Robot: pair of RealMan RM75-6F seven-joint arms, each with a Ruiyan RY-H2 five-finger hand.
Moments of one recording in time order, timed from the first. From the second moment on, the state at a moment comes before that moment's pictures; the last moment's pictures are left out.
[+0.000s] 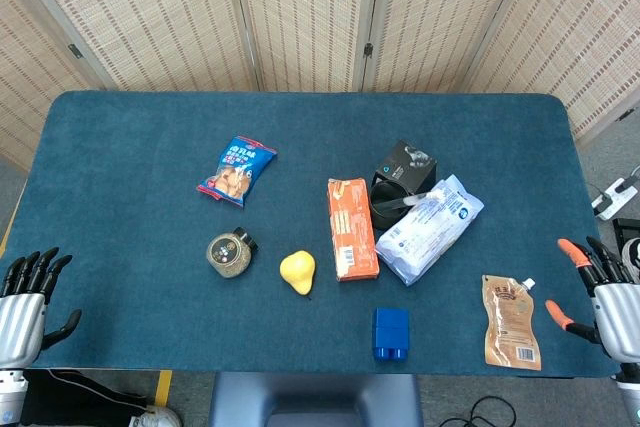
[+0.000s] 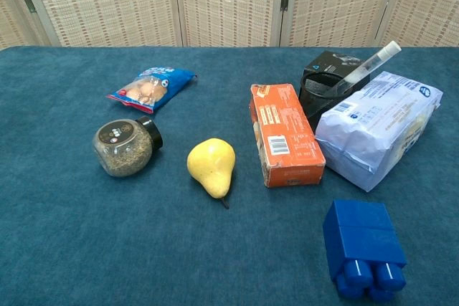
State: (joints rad) left arm -0.06 -1.12 -0.04 -1.74 1.47 1.54 0.21; right arm 0.01 -1.06 0.03 -1.61 -1.59 1.57 0.14
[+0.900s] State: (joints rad) left arm -0.09 -1.13 -0.04 -1.75 1.44 1.48 0.23; right arm 0.17 -1.05 0.13 -1.69 -1.39 1.30 0.16
